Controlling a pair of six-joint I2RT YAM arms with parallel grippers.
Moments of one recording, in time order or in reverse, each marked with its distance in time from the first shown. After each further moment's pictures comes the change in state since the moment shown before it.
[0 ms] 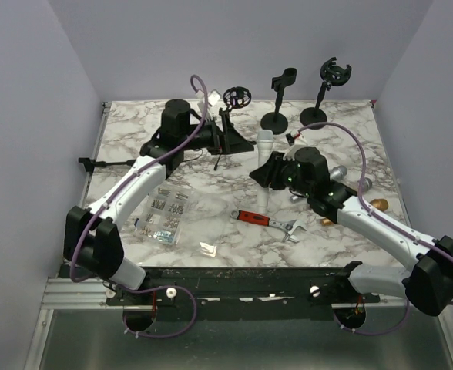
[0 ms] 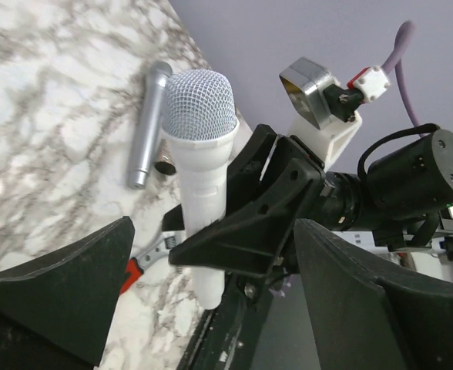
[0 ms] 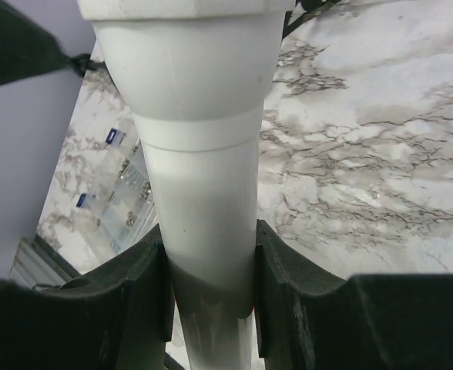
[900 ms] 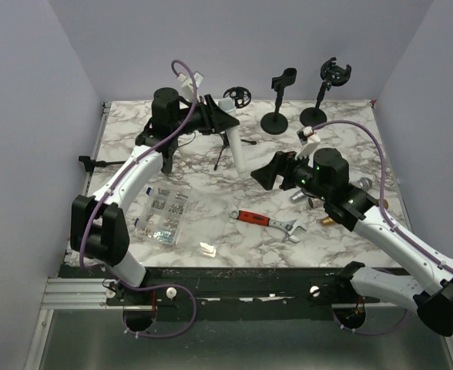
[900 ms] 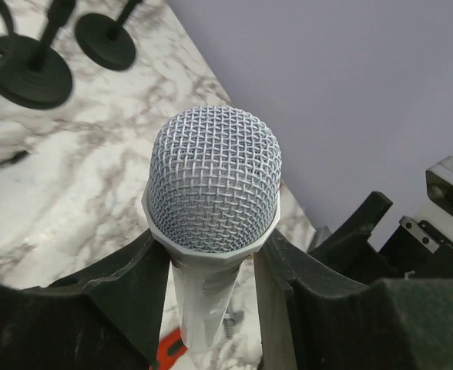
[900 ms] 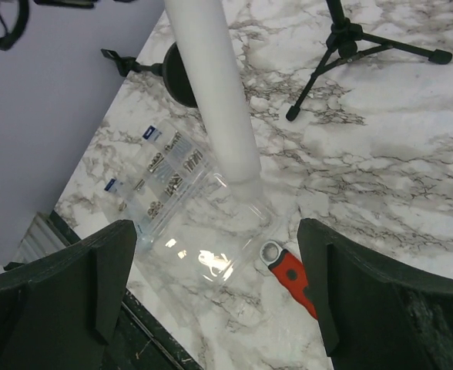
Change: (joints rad) left arm 0.104 0.061 0.075 0.108 -0.149 0.040; right arm -0.005 -0.169 0.025 -0.084 -0.048 -0.094
